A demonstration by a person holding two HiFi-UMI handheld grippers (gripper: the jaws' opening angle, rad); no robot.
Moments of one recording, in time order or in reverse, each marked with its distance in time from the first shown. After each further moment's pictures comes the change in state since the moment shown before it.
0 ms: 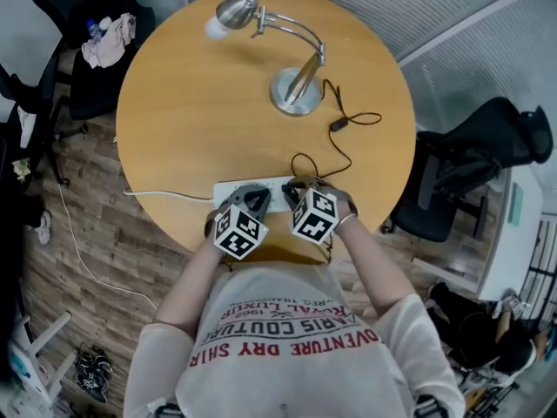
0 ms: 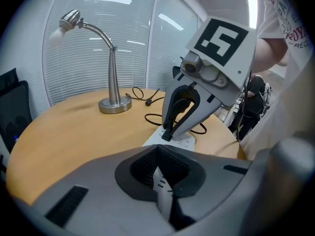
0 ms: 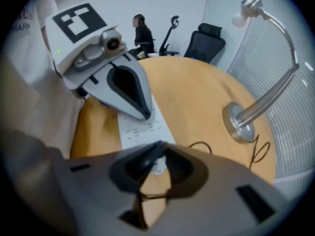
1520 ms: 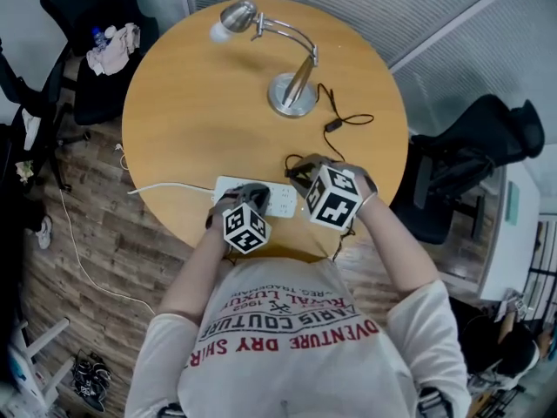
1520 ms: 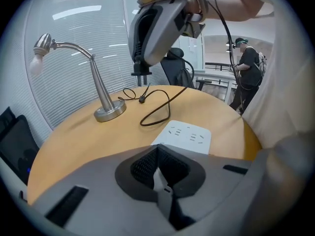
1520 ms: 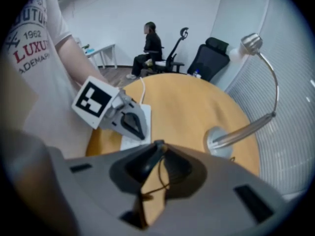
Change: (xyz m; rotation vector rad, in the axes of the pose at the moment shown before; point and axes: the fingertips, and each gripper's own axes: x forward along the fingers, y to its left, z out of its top) left arm 0.011 -0.005 -0.012 0.249 0.061 0.071; right arm -0.094 -0.026 0.047 -0.124 -0.052 0.006
